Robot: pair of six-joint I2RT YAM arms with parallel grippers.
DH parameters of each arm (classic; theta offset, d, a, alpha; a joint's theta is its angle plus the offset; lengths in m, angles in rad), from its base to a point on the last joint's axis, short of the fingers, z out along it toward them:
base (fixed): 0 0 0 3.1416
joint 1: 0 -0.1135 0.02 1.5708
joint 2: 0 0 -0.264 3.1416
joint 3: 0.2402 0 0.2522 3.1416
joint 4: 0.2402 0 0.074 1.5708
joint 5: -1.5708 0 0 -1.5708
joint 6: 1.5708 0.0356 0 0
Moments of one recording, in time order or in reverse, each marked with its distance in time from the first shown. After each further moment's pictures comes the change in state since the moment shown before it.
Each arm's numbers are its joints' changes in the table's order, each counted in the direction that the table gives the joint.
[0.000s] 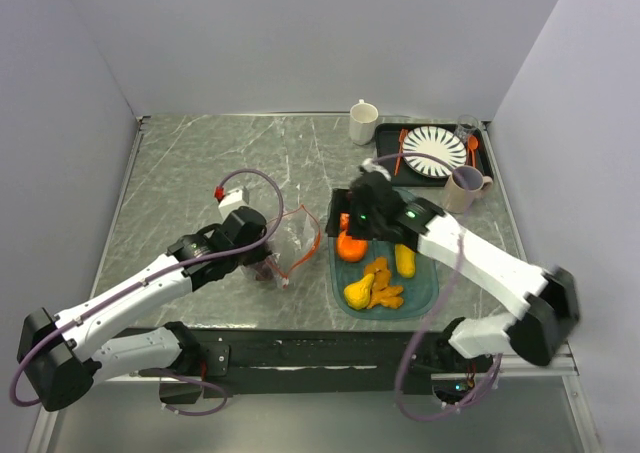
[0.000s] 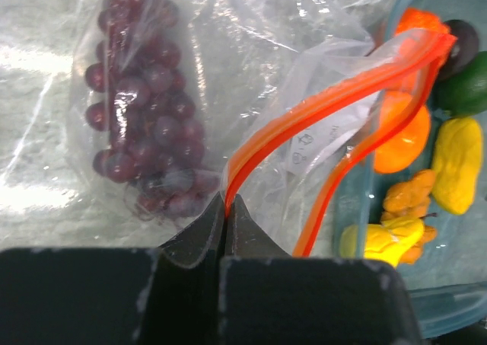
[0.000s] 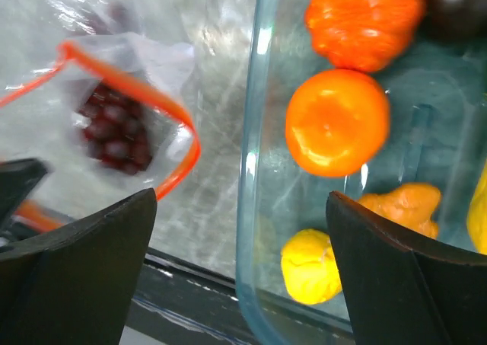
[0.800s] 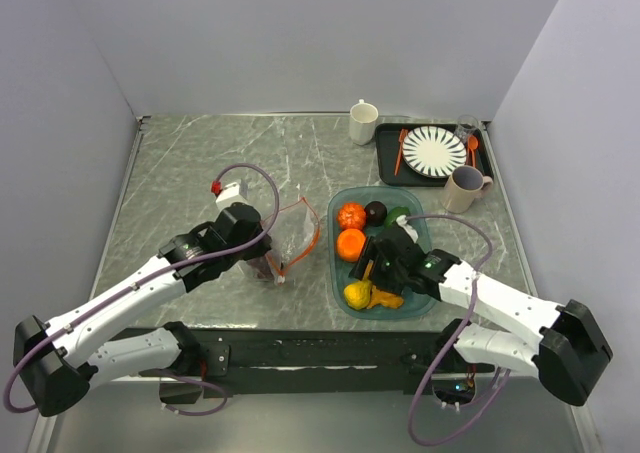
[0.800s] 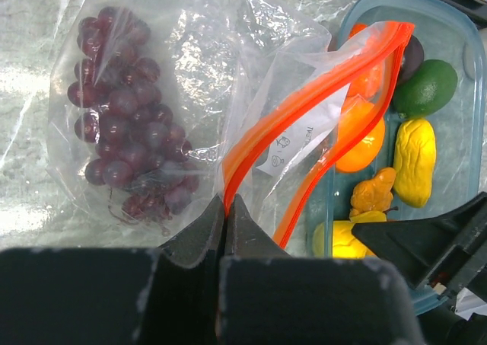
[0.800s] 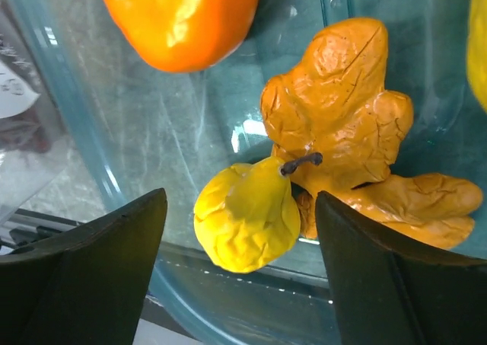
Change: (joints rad) left arm 0.000 -0.038 0.032 -0.023 -0.018 0.021; right arm -0.002 -0.262 -0.527 -0.140 0.059 0.329
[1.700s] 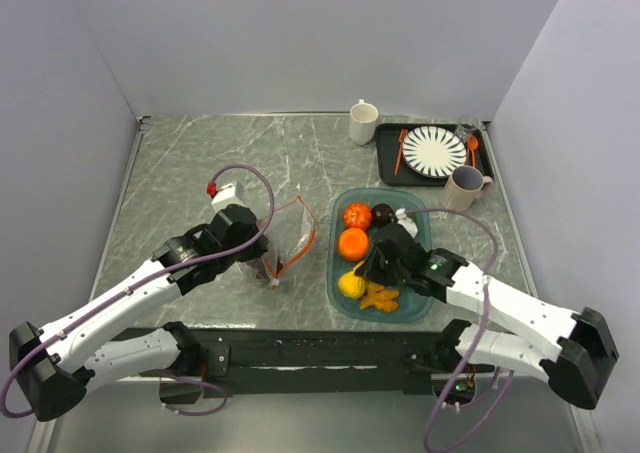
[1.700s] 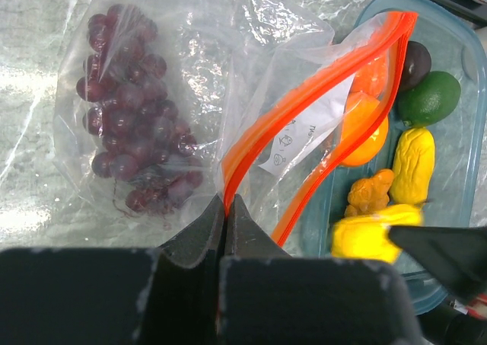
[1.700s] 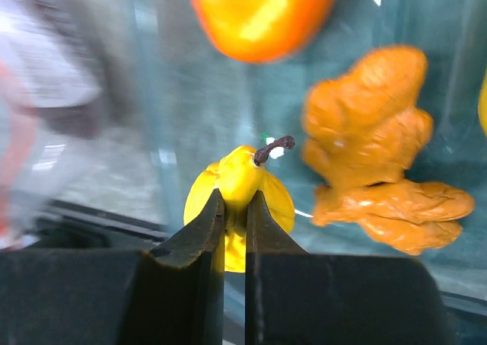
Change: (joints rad) left arm 0.000 -0.036 0.000 0.035 0.002 -0.002; right arm -0.074 -0.041 0.074 0.054 -0.071 0.010
